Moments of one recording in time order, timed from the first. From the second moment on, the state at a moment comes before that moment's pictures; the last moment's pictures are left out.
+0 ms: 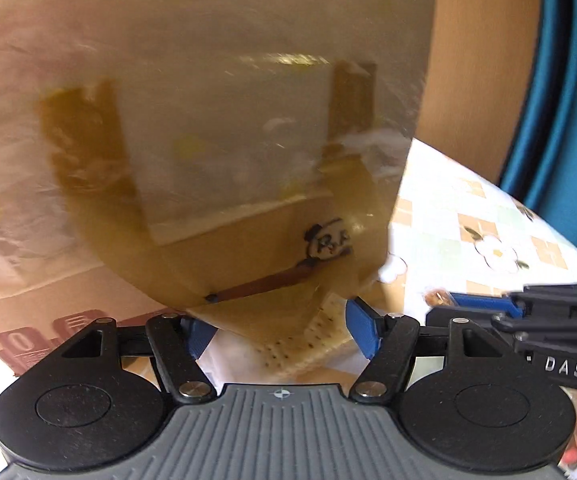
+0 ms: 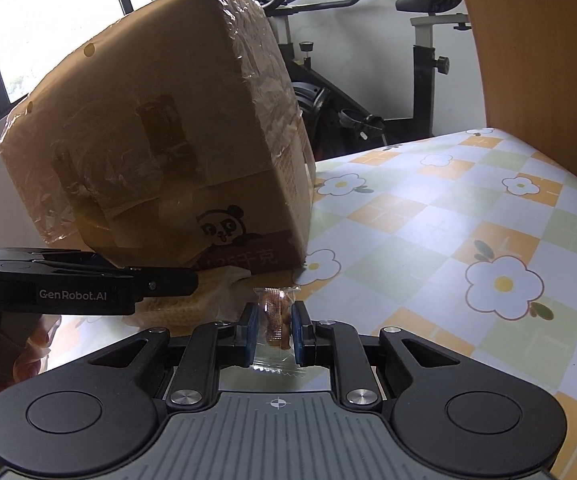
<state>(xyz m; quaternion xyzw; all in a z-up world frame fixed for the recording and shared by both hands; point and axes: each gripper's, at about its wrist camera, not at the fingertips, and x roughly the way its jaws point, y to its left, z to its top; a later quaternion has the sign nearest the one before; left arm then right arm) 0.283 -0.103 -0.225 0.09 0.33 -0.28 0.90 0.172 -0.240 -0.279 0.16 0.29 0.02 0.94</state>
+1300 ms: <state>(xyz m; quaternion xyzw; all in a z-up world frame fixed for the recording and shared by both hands) 0.264 -0.087 -0.246 0.09 0.37 -0.31 0.87 0.176 -0.240 -0.281 0.17 0.29 0.03 0.94</state>
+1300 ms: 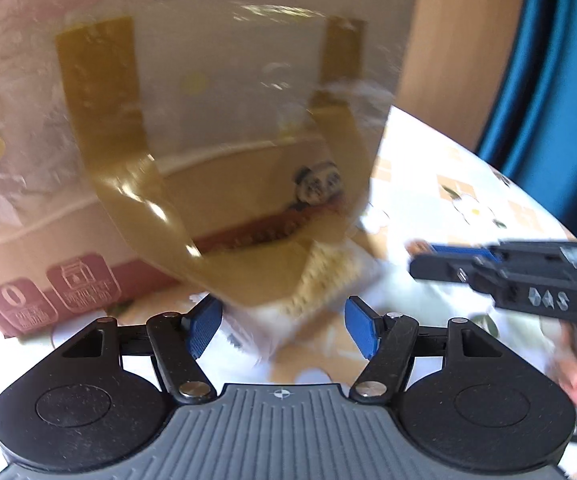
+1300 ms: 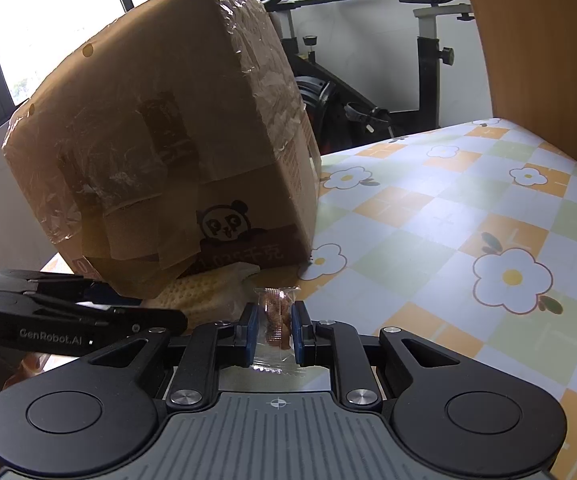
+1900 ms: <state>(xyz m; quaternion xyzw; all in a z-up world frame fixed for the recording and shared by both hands) 0.277 -0.106 -0.240 0.08 0.37 -0.33 0.87 0.174 -0.240 -0.281 0.17 0.29 0.03 0.94</state>
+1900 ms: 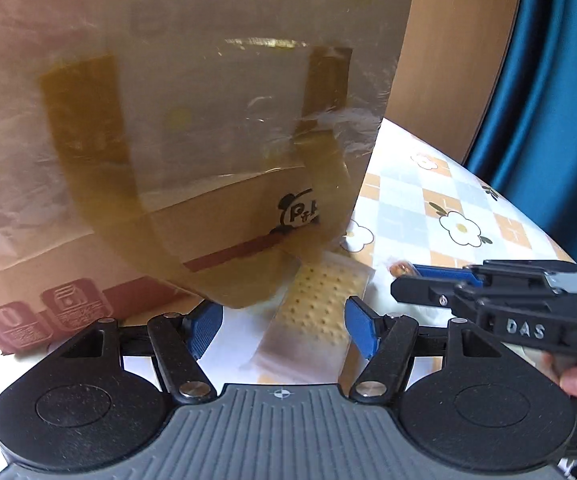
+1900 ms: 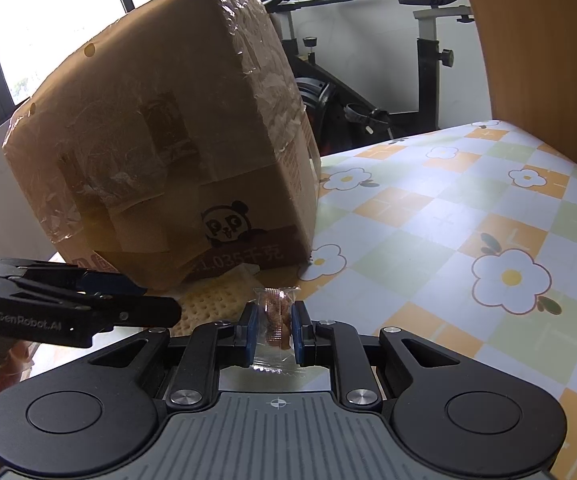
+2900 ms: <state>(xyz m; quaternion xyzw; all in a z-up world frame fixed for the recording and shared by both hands) 0.216 -0.057 -0.265 0.01 0.37 -0.18 0.91 0.177 -0.237 -0.280 0.15 0.30 0.04 0.94</state>
